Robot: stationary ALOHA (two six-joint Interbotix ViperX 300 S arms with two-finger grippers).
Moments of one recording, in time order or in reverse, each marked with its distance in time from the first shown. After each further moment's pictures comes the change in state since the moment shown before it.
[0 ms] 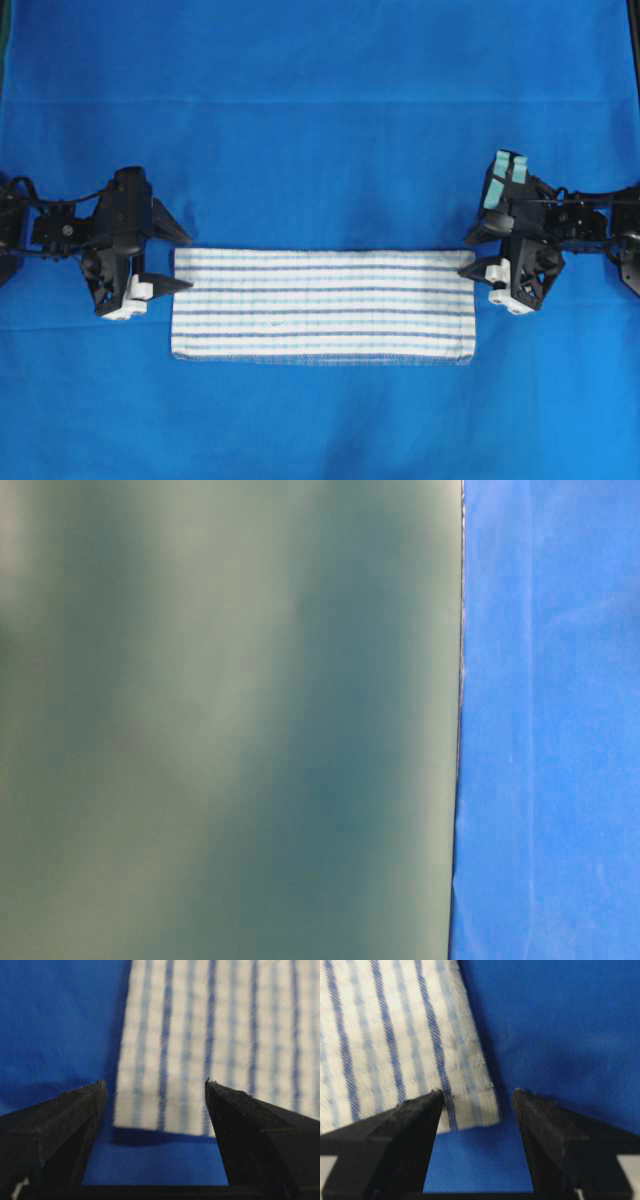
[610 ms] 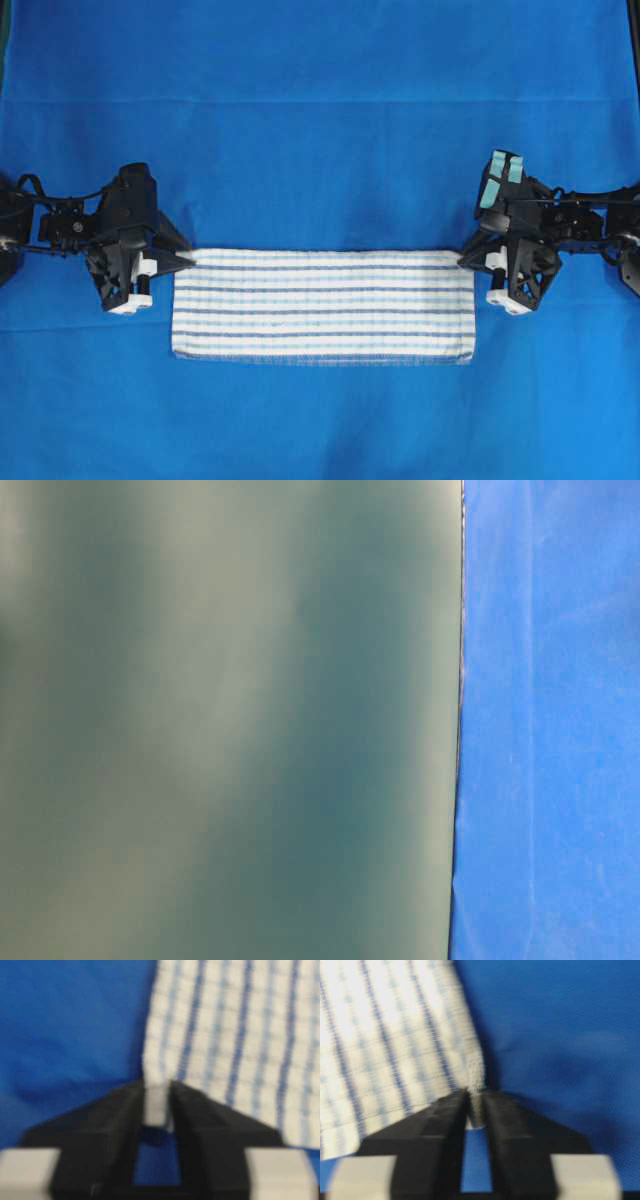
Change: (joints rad) left arm 0.018 0.040 -0.011 -0.002 0.063 -0.003; right arm 0.000 0.012 -0.005 0.002 0.000 -0.002
